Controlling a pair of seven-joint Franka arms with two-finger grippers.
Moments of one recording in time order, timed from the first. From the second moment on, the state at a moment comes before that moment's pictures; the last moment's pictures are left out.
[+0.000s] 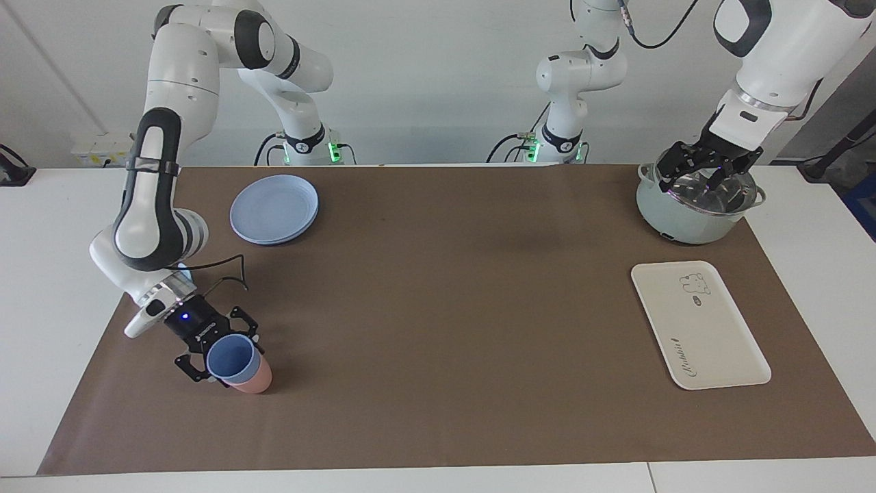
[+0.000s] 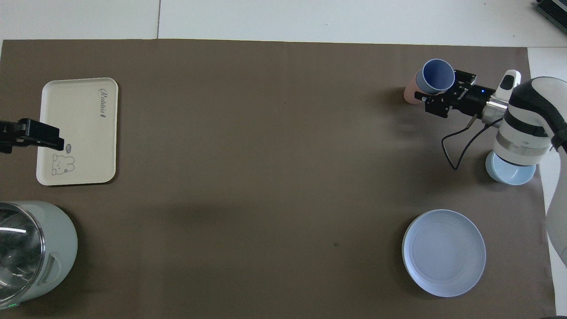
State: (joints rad) left arm 0.07 0.00 -0.09 -1.58 -0.02 1.55 0.00; right arm -0.13 0.56 -0.03 -1.69 1.37 2.30 -1.87
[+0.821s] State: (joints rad) left arm 0.07 0.00 -0.09 -1.58 -0.02 1.55 0.00; right arm 0.11 0.29 -0.02 -1.68 0.77 2.37 -1.13
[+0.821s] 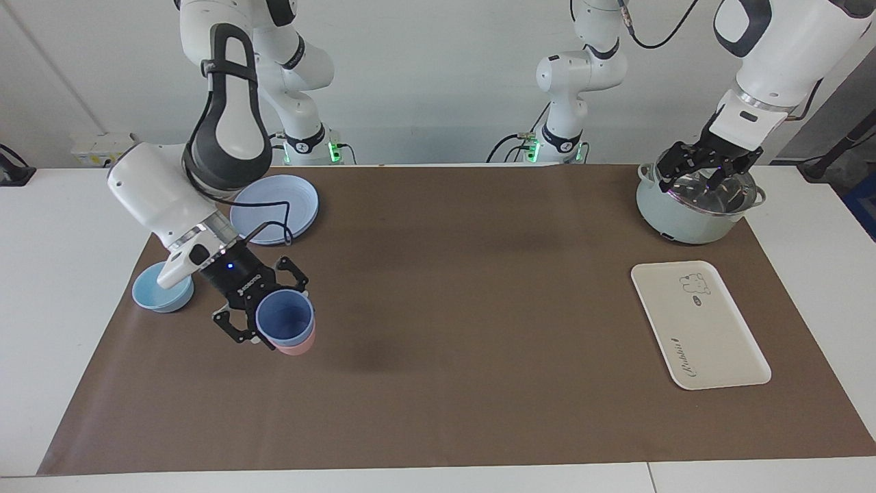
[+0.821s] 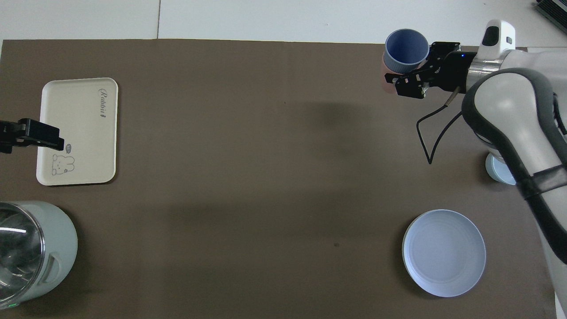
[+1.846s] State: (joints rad) left arm 0.07 0.00 -0.09 -1.58 -0.02 1.55 0.00; right arm 0.44 0.21 -0.01 -1.71 0.07 2.23 -0.33
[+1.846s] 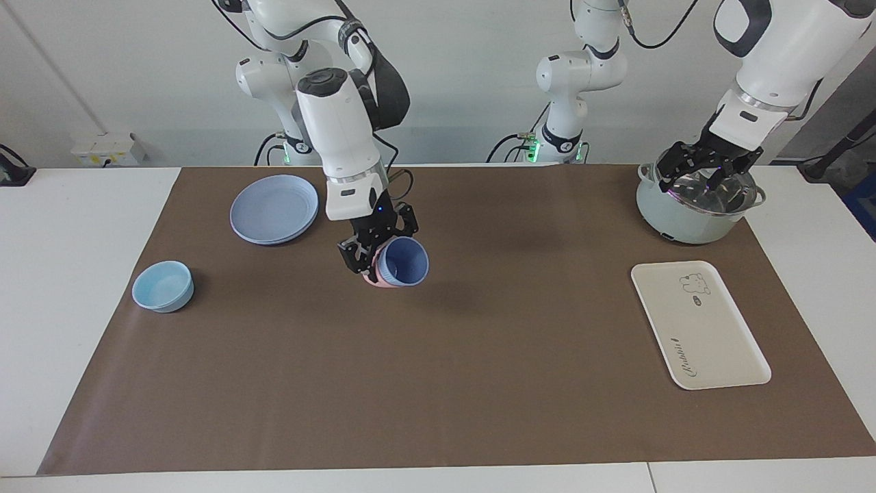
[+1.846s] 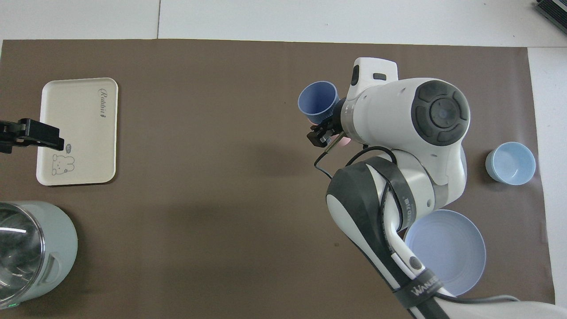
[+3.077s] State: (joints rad) left arm -0.08 0.00 -0.13 -1.73 -0.46 1.96 -0.39; right arm 0.57 0.27 -0.01 -1.46 -0.06 1.81 -0.18
